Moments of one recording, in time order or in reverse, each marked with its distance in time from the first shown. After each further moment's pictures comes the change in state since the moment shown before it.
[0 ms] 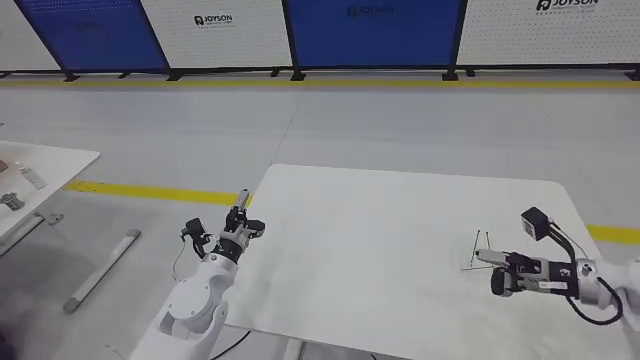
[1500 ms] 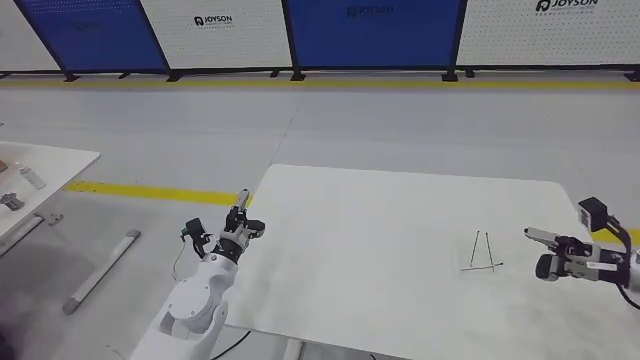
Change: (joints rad) left arm 0.000 0.000 0.000 0.000 0.000 0.000 0.000; right arm 0.155 0.111 -0.038 0.271 0.043 -0.066 -0.032
